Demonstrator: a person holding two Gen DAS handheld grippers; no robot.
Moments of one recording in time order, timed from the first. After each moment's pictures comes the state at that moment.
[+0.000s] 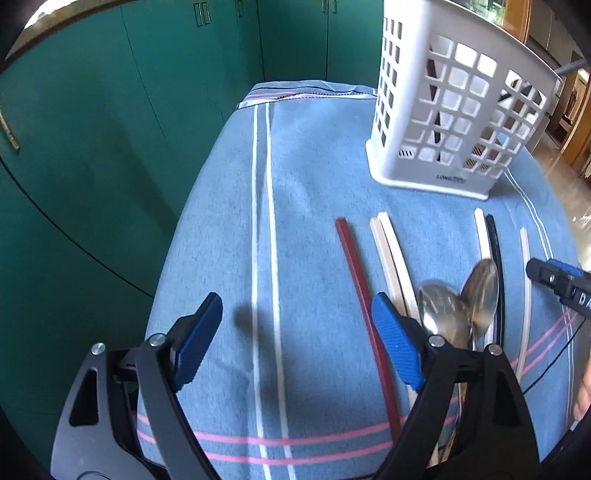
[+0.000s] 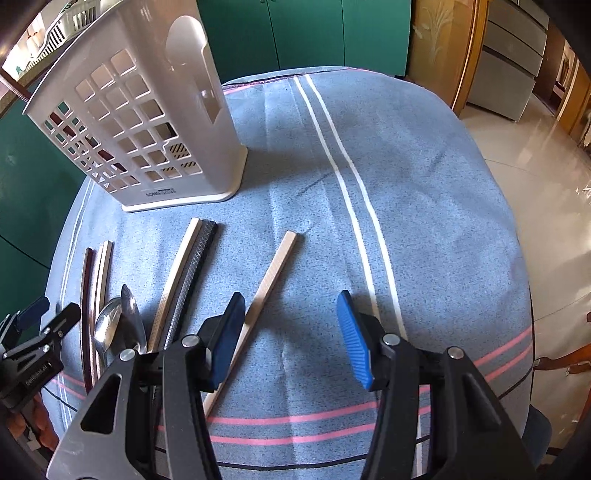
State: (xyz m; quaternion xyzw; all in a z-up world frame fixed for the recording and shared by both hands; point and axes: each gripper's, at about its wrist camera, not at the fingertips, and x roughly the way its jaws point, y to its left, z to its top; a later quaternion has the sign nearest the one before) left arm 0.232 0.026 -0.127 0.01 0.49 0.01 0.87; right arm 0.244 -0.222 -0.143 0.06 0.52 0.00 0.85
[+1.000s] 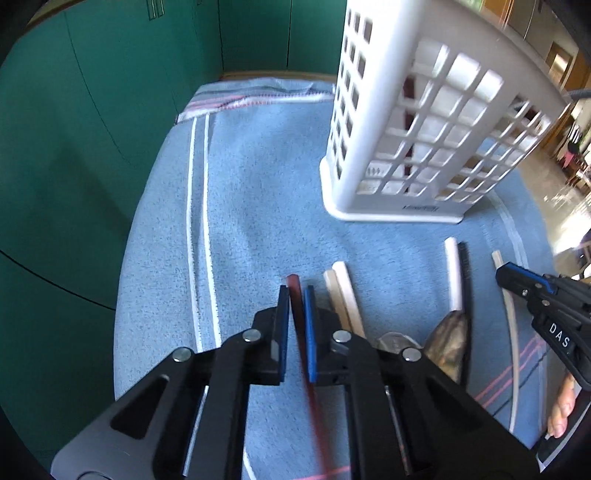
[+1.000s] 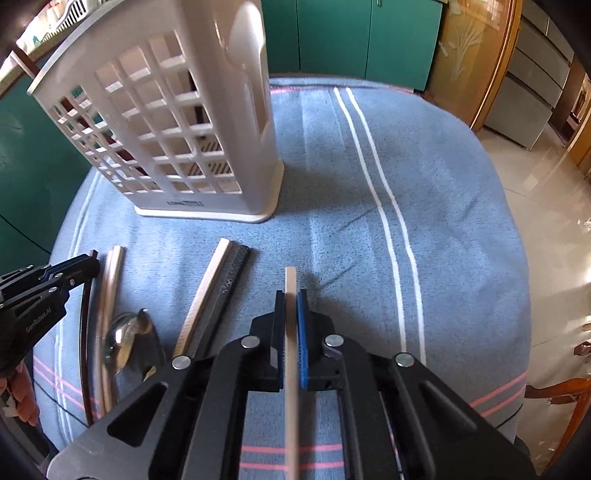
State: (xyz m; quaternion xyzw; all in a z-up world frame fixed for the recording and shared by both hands) left arm 0.276 0.002 -0.116 -0.01 0.51 -0.07 0.86; right arm 0.265 -0.182 -0.122 0.01 0.51 0.03 0.86
